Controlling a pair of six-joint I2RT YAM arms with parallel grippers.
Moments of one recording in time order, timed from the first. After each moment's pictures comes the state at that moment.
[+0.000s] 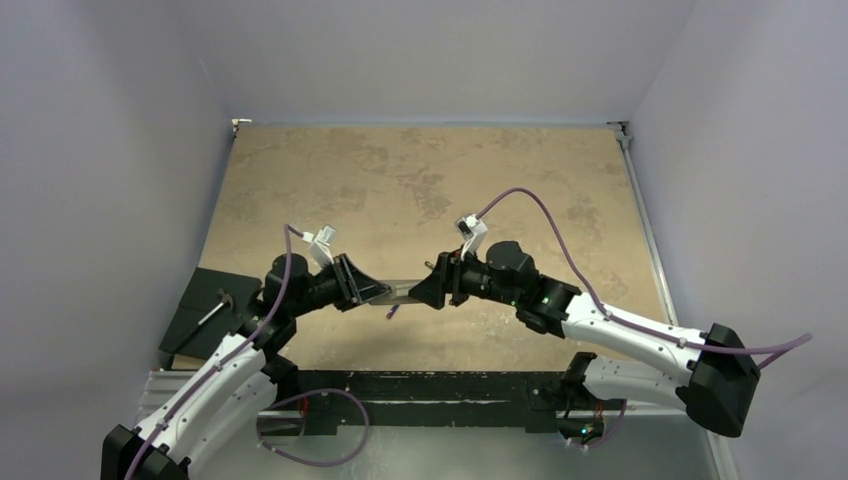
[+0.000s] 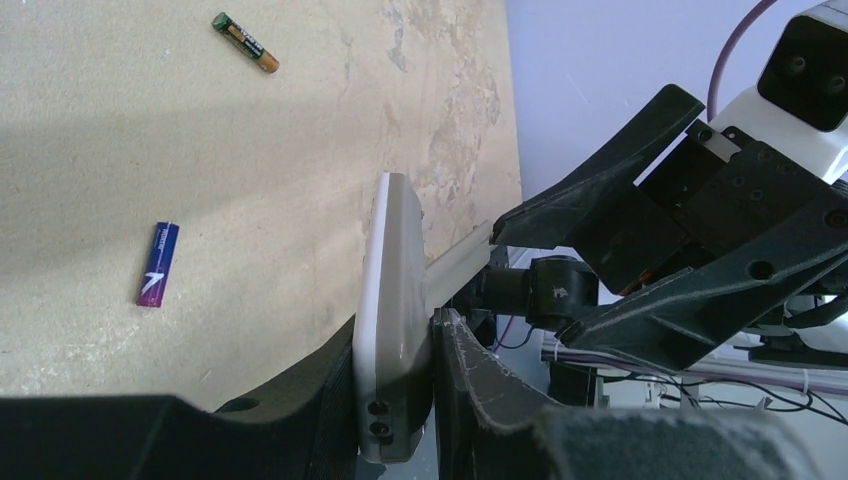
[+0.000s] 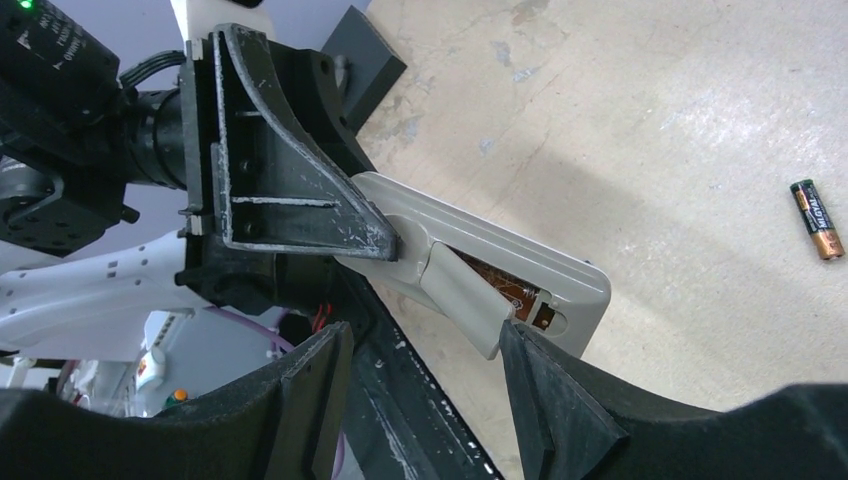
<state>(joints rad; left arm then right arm) -0.47 0.63 0.36 -0.09 0.48 -1.01 0.94 1.06 0.65 0.11 -0.17 0.71</state>
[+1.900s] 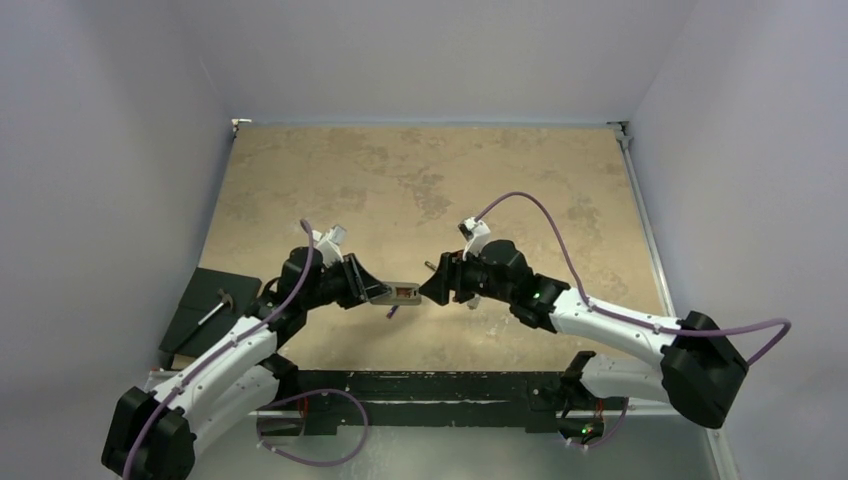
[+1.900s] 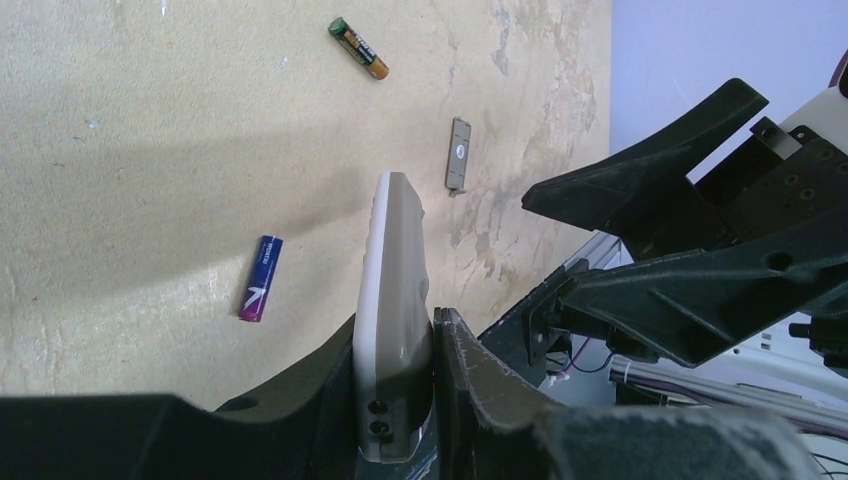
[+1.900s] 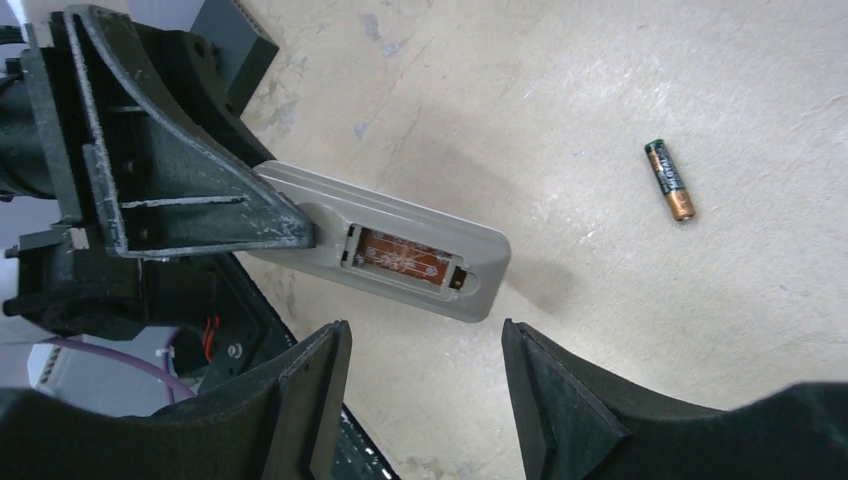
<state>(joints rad) -0.47 0.84 0.35 -0.04 0.40 -0.90 0.86 1.18 0.58 0.15 -0.14 0.65</state>
